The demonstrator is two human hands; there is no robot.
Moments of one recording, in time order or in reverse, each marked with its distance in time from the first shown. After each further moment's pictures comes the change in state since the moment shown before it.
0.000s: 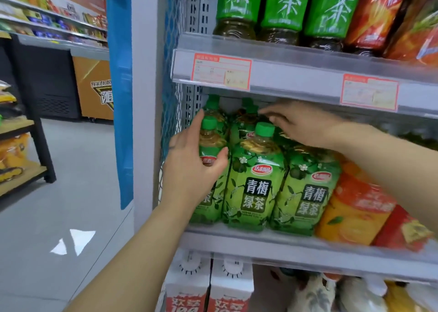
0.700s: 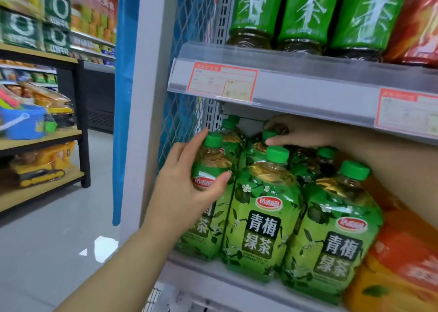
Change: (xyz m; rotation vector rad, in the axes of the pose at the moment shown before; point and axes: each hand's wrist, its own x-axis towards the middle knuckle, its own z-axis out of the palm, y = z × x) left_hand 0.000 -0.011 0.006 0.017 0.072 0.025; right_hand 0.082 0.052 0.032 0.261 -0.215 -0.036
